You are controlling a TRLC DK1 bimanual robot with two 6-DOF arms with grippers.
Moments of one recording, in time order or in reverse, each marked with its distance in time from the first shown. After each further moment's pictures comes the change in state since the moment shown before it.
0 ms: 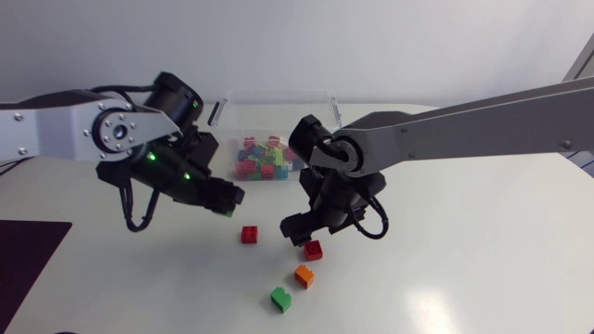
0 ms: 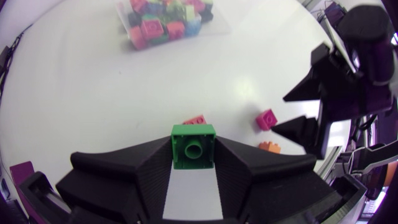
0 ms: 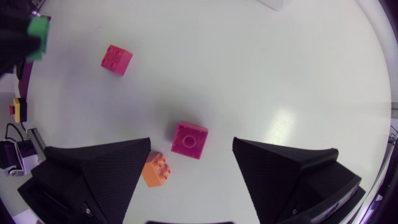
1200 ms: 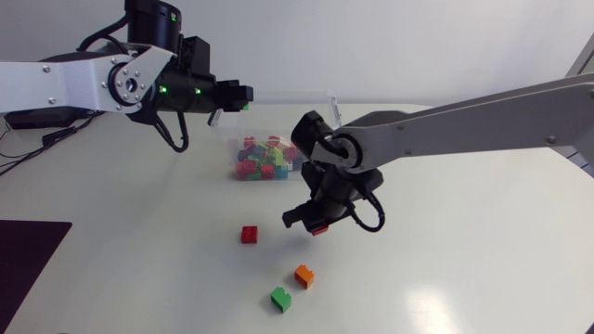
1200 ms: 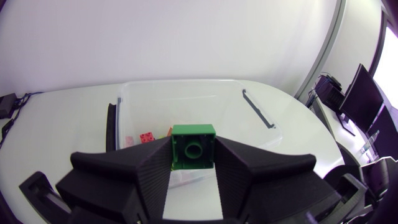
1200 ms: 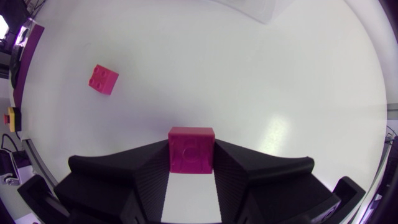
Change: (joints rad) left arm 0.090 0.168 0.238 0.546 -0.005 -0.046; right arm -0.032 0.016 0.018 0.058 0.047 -0.022
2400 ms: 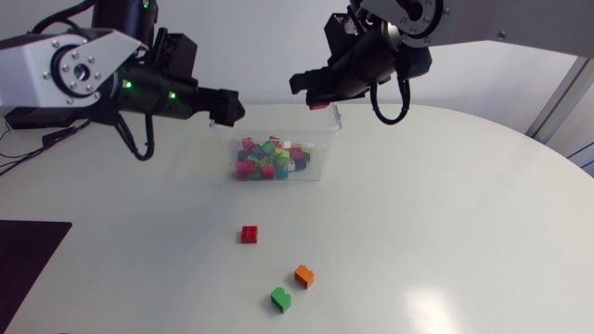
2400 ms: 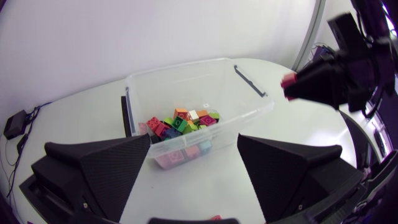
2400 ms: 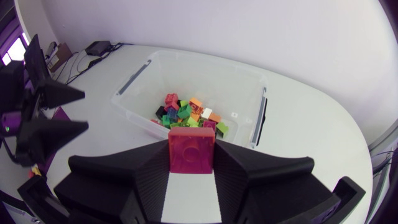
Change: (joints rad) left arm -0.001 -0.178 -0.072 -0.213 0.005 0.173; right arm -0.146 -0.103 0.395 0.089 -0.004 -0.096
